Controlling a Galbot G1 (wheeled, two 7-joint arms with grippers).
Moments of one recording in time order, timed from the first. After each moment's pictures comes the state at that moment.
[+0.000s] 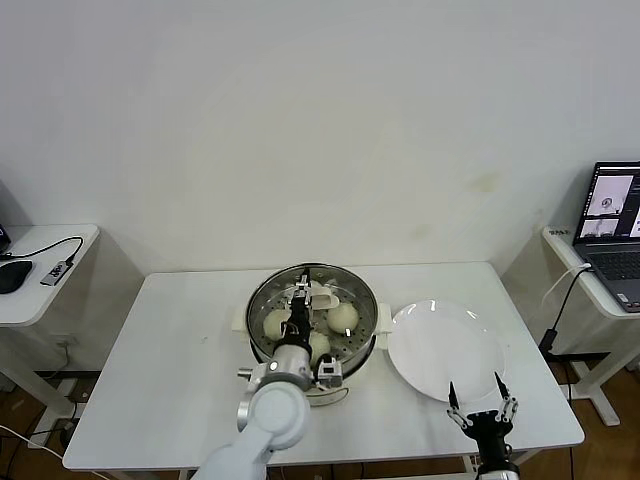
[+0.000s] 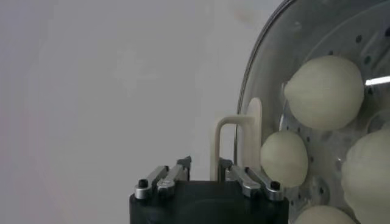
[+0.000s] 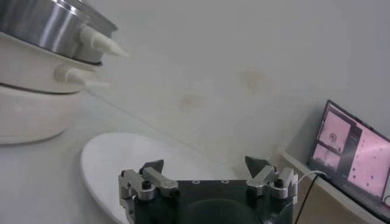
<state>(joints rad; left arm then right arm) 0.97 -1.34 0.07 -1.87 1.40 0.56 0.28 -1.62 1.57 0.76 1.83 -0.42 0.29 0.01</state>
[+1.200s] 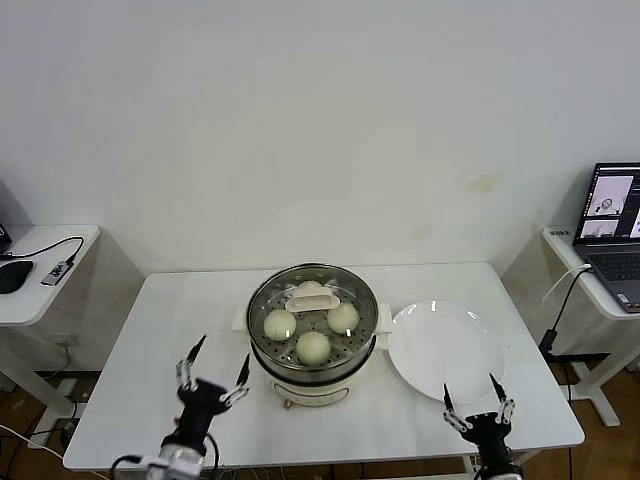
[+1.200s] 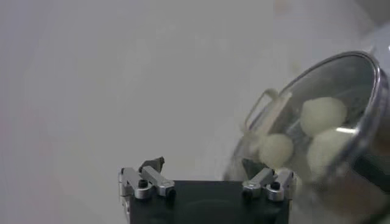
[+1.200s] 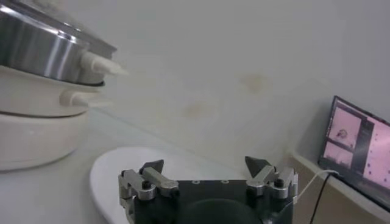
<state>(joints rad) 1.66 -1.21 -0.44 -2.13 0.24 0.04 -0.13 -1.69 1.46 0.71 1.90 -0.17 0.25 -0.05</state>
